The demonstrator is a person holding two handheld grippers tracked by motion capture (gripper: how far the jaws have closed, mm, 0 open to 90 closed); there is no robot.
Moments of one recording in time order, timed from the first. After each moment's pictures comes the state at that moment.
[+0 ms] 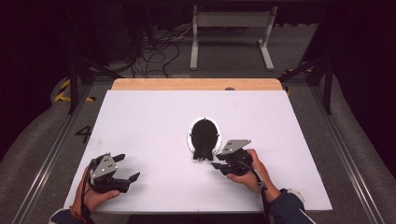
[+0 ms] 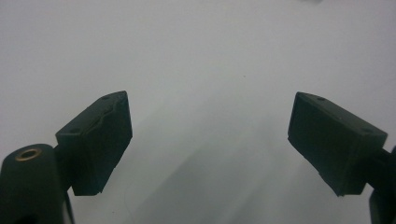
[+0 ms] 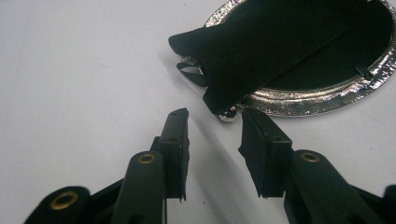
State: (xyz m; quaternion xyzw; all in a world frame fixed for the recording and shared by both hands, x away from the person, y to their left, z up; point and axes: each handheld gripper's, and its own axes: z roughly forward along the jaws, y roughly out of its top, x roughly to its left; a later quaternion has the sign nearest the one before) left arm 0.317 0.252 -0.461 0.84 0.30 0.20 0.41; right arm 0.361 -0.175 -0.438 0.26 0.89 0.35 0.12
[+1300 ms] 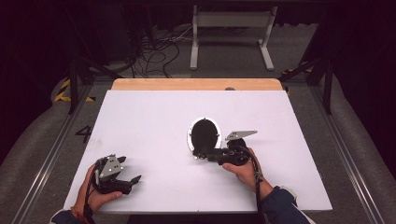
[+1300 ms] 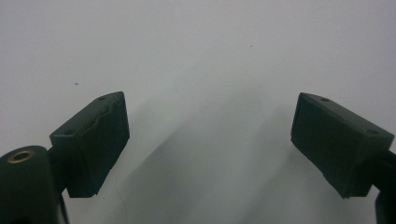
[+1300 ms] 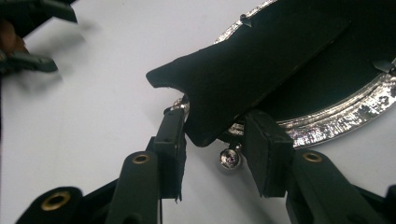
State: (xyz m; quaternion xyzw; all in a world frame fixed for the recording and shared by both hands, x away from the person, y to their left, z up) left arm 0.320 0.244 -0.469 0.86 0.30 0.19 0.37; right arm 0.393 -0.181 -0.453 0.38 0.81 0.45 -0.01
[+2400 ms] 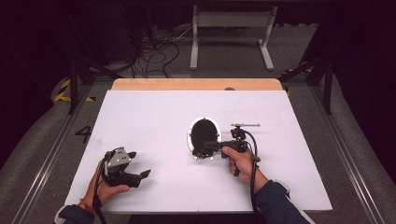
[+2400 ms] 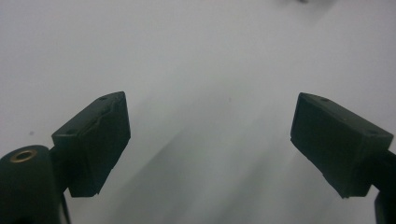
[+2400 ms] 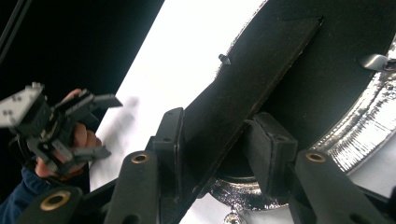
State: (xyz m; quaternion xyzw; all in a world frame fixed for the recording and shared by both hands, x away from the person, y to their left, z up) left arm 0.349 0.219 -0.459 0.84 0.32 0.14 0.42; right arm 0.434 -0.190 -0.472 0.49 0.68 0.51 -0.16
